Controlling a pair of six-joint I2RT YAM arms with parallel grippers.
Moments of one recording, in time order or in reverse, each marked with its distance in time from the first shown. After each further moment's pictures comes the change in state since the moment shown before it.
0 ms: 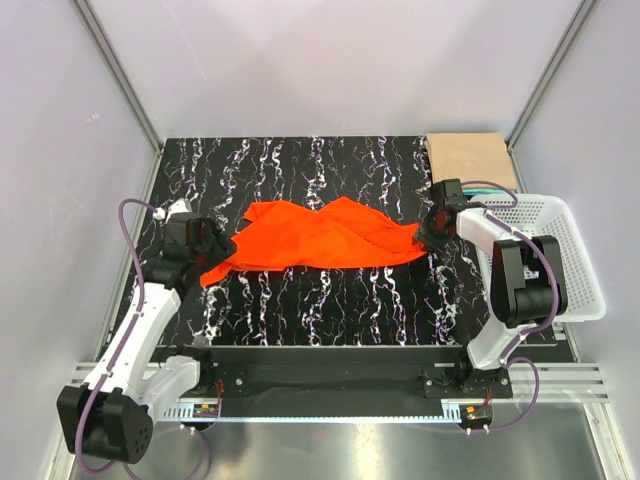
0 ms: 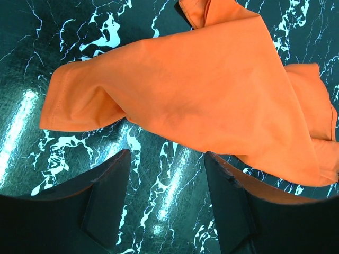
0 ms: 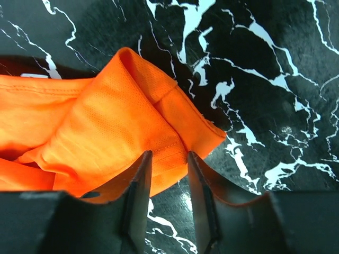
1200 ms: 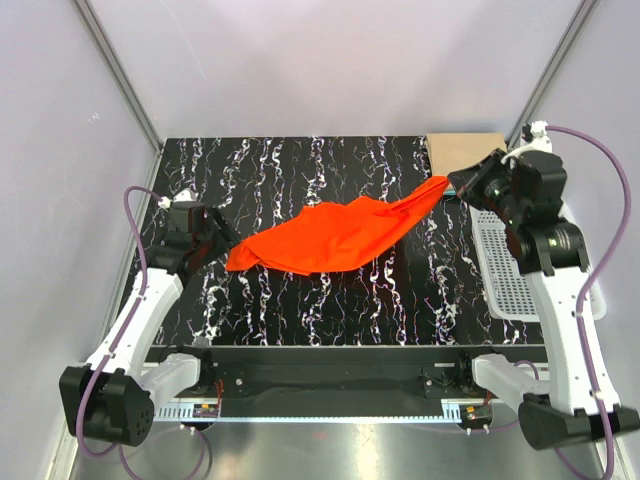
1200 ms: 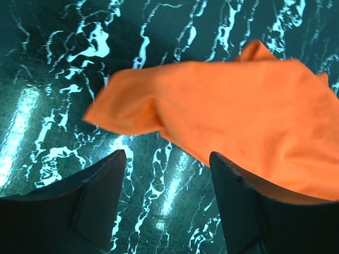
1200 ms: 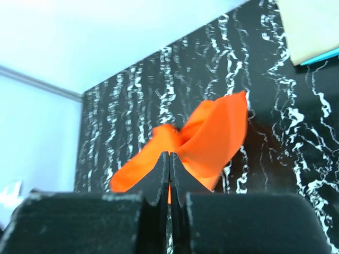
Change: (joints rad) left arm -0.002 0.101 0.074 0.009 0.026 0.020; right arm 0.000 -0.631 0.332 -0.180 -0.058 -0.059
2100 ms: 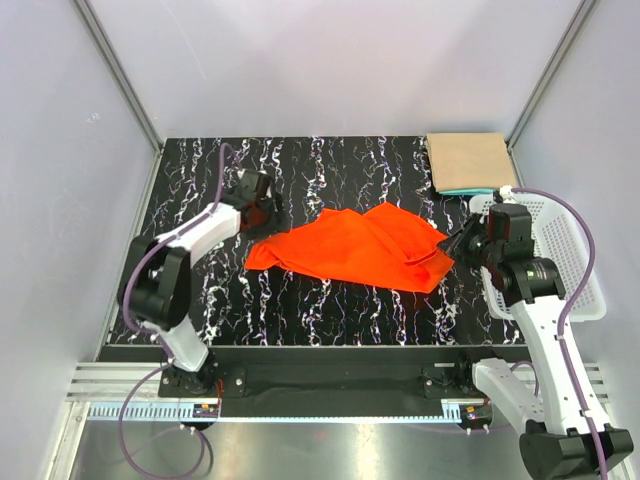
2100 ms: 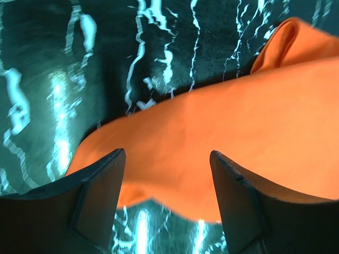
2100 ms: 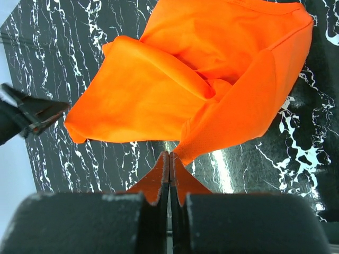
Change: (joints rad) left arm -0.197 0.637 0.327 0.097 0.053 0.141; right arm 0.000 -0.231 -0.386 -0.168 -0.039 0.023
